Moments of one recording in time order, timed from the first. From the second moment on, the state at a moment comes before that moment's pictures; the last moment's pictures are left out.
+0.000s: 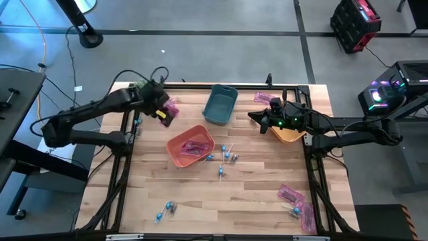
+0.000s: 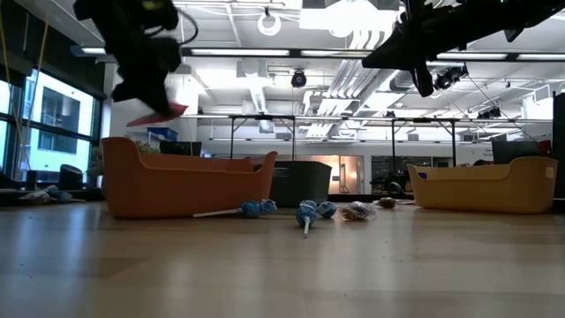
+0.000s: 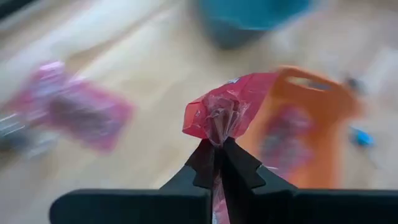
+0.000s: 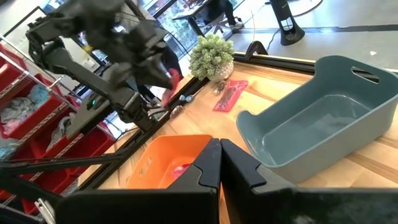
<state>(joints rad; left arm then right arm) 0.49 1.08 0.90 -0.81 0.08 -0.34 -0.17 0.92 0.58 0.10 0.16 0.65</state>
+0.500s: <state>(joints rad) 0.06 1.30 0.91 -0.65 -0.08 -0.45 -0.17 0.92 0.58 0.10 0.18 0.66</state>
